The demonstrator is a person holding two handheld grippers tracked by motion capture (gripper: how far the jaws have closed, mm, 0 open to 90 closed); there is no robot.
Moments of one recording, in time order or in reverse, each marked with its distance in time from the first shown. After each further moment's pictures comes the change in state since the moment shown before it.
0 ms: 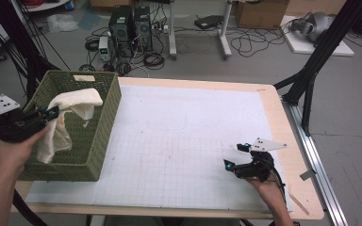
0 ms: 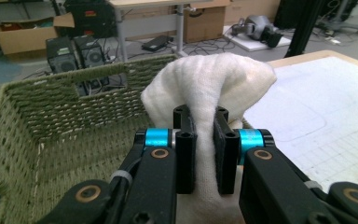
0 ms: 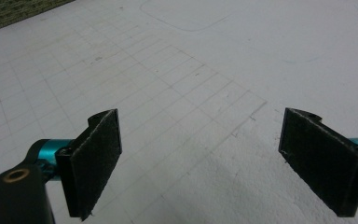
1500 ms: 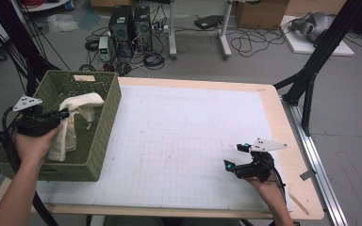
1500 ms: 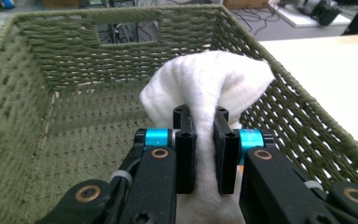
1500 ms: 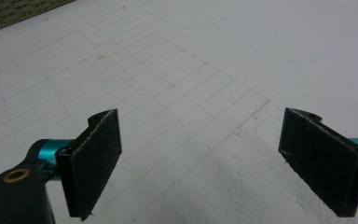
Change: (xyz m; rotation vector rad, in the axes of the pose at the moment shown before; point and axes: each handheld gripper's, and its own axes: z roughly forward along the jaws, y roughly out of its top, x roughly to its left) left arm 0.001 -0.017 0.046 0.149 0.146 -0.091; right arm -0.001 -0.001 0.000 0.001 0.008 0.005
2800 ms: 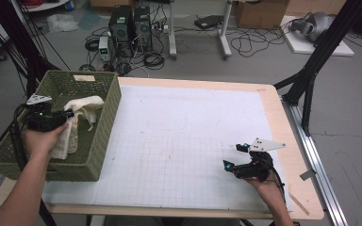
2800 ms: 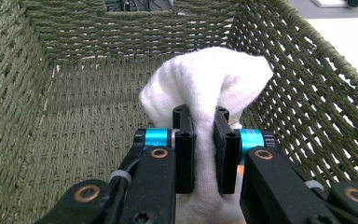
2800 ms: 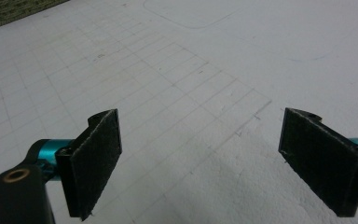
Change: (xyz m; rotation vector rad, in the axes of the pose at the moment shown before) left arm 0.006 -0.002 0.028 0.091 0.052 -0.053; right arm 0.001 0.000 0.003 0.007 0.005 -0.009
